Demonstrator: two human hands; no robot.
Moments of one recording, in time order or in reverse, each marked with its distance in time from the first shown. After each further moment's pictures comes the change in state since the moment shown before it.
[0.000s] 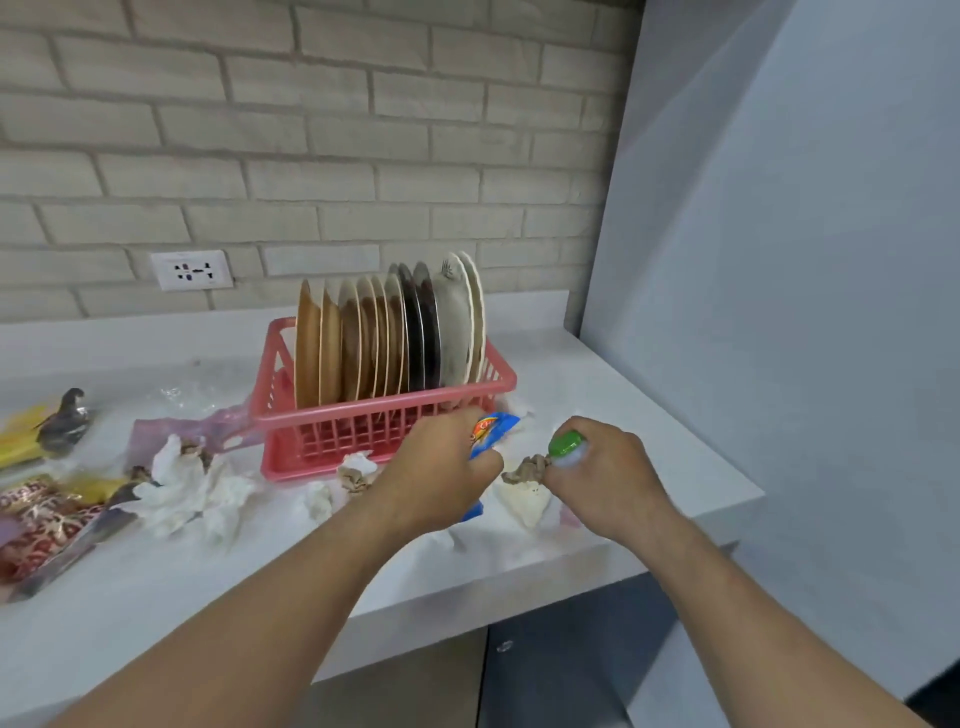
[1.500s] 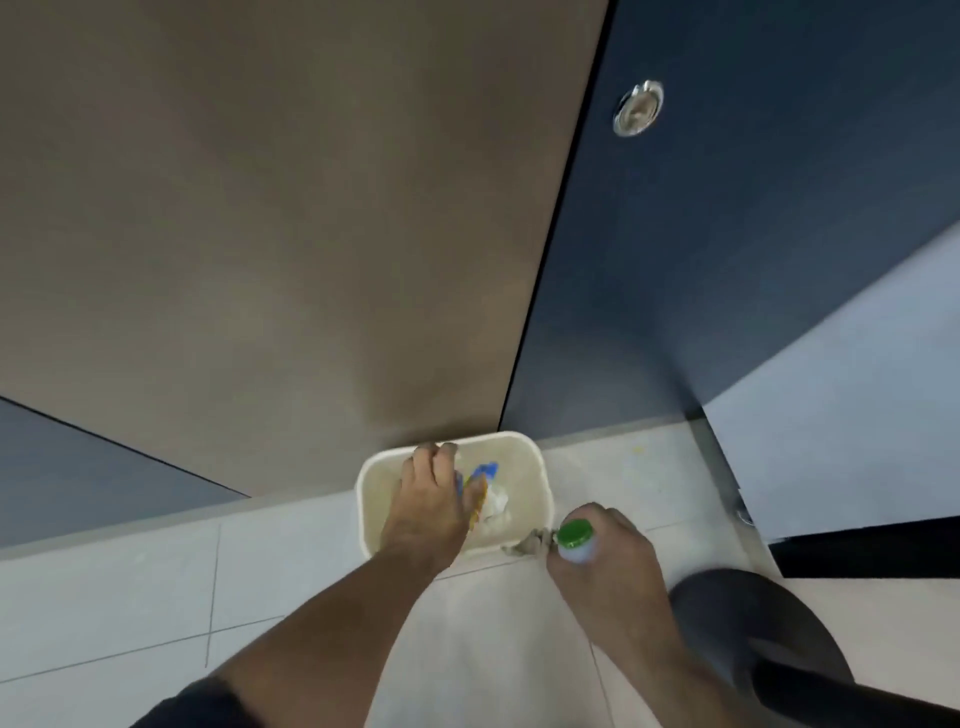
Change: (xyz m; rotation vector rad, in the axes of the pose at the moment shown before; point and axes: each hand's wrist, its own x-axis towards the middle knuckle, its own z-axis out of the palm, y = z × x) left_hand -0.262 -0.395 0.572 0.288 -0.319 -0.441; right_hand -0.238 0.432 0.432 -0.147 -0.335 0.308
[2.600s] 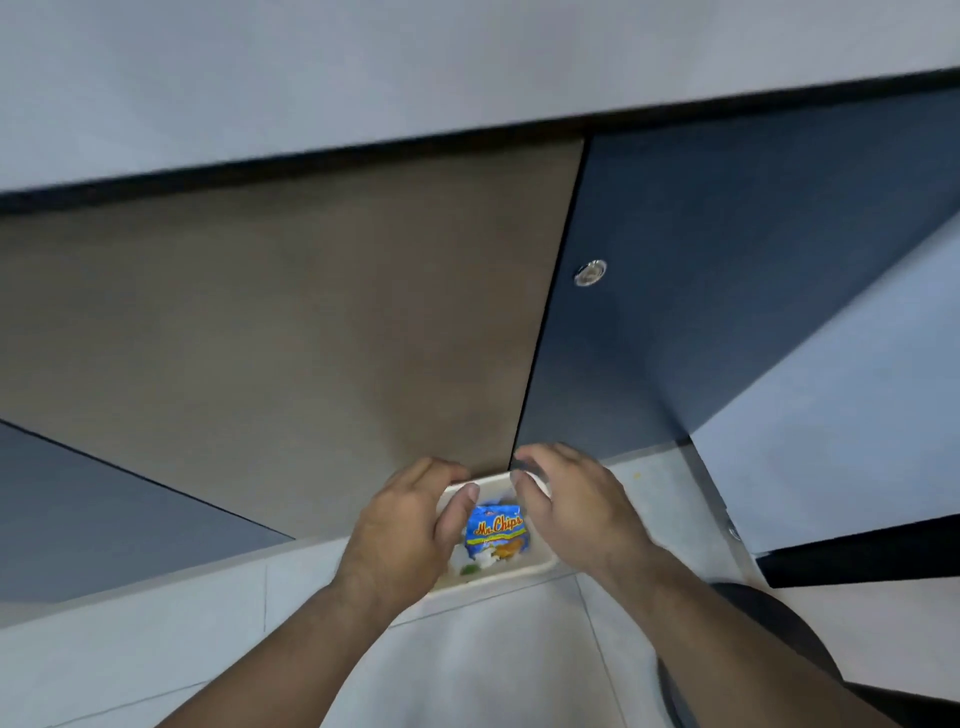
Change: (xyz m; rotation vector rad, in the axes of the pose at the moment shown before) left_hand -0.067 0.029 -0.196 -0.275 0.159 0.195; right_hand 0.019 -0.114 -0.088 -0.104 -0.047 -0.339
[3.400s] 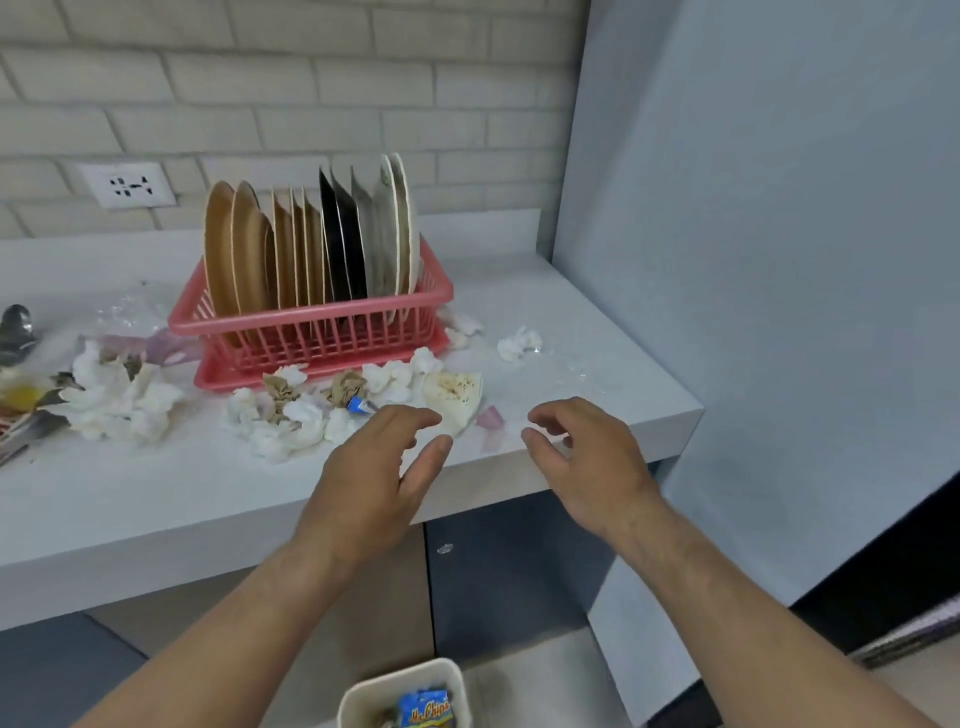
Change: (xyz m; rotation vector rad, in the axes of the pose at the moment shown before) left_hand 0.038 0.335 -0.304 -0.063 0.368 0.278; right_hand -0.067 -0.135 -0.448 0.084 0.372 -0.150
